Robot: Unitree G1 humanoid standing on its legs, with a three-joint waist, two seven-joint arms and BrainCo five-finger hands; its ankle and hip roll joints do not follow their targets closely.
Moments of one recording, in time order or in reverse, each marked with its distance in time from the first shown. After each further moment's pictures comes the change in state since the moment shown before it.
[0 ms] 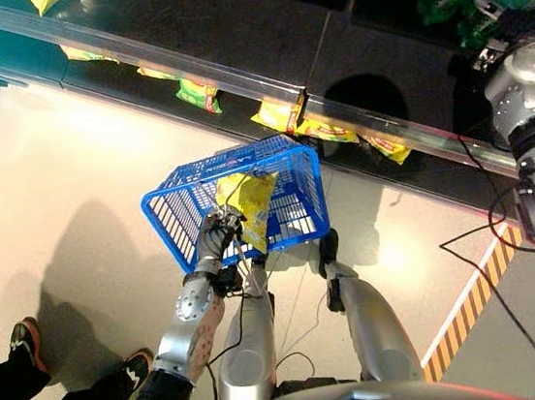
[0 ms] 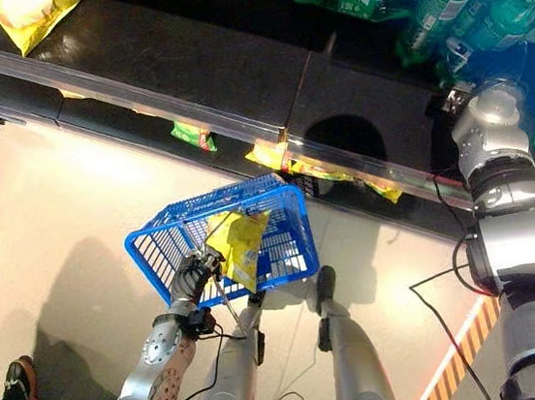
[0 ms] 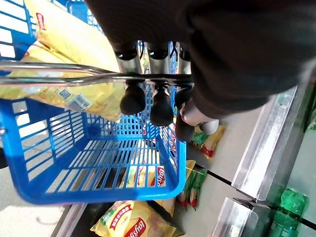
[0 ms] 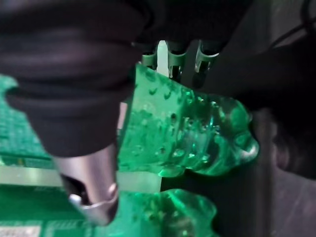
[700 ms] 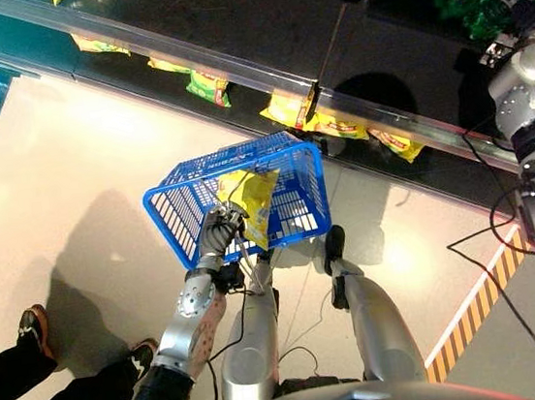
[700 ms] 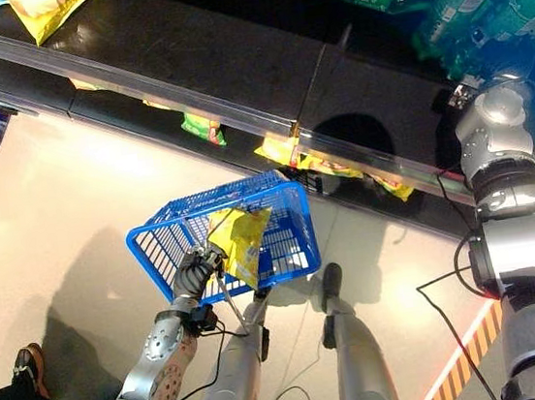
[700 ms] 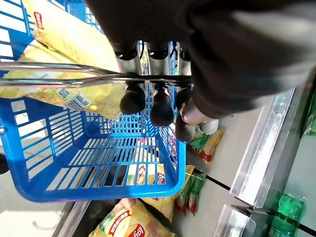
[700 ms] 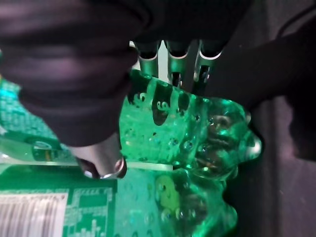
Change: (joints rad) left arm -0.020 0.001 -0.002 0.000 -0.007 -0.001 0.016; right arm 0.131 0.005 -0.078 -0.198 0.000 -0.061 -0.068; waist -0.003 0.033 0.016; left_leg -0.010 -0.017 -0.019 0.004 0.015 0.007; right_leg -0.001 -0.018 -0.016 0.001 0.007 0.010
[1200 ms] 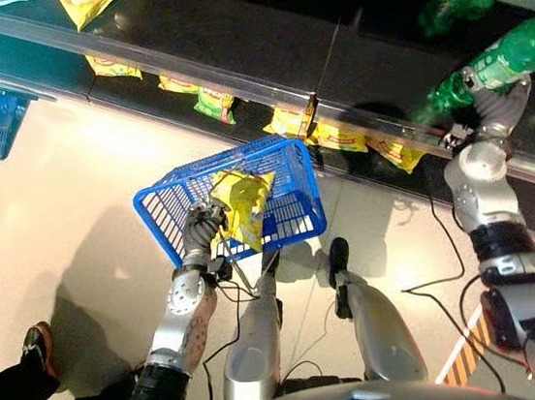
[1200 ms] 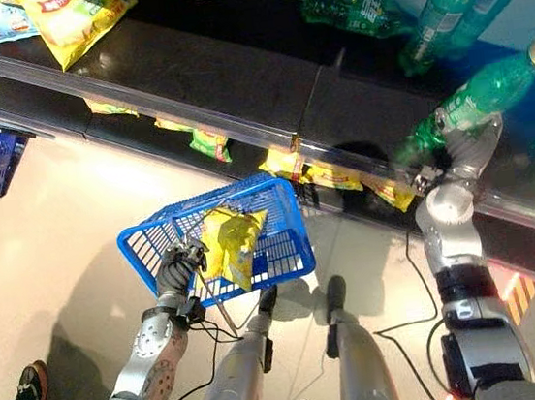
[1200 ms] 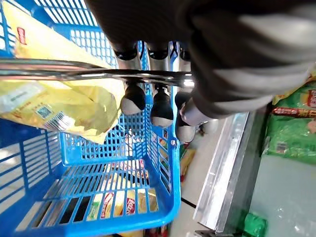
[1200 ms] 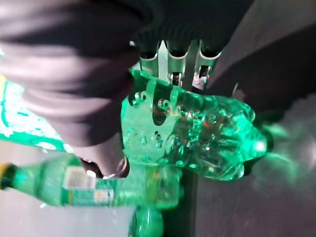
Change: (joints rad) left arm 0.025 -0.026 0.123 0.000 0.008 -0.011 0.039; right arm 0.570 0.310 -0.202 -0.618 -0.437 -0.019 -0.194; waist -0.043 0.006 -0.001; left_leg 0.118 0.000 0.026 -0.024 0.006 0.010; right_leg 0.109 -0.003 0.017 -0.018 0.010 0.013
